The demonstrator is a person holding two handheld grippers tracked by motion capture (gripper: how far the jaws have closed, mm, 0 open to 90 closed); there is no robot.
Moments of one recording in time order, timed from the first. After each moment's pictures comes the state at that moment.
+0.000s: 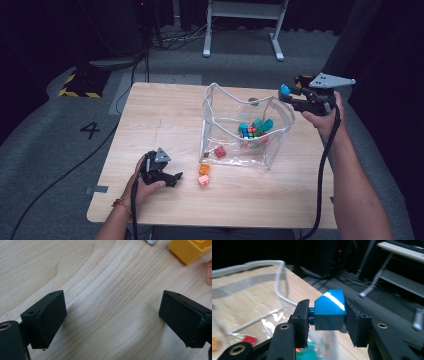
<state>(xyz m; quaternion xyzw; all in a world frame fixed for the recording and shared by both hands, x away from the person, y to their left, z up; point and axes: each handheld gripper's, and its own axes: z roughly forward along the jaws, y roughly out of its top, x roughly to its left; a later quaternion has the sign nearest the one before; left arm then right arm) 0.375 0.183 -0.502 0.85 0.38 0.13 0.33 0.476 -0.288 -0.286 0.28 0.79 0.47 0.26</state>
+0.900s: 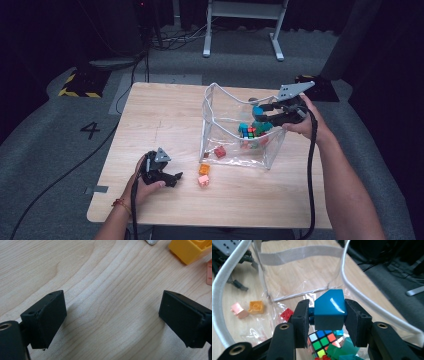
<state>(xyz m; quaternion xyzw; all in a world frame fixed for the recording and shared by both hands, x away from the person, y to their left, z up) 0.375 0.183 -0.502 0.85 0.38 0.13 0.33 0.483 -0.232 -0.311 0.16 0.89 0.40 0.15</state>
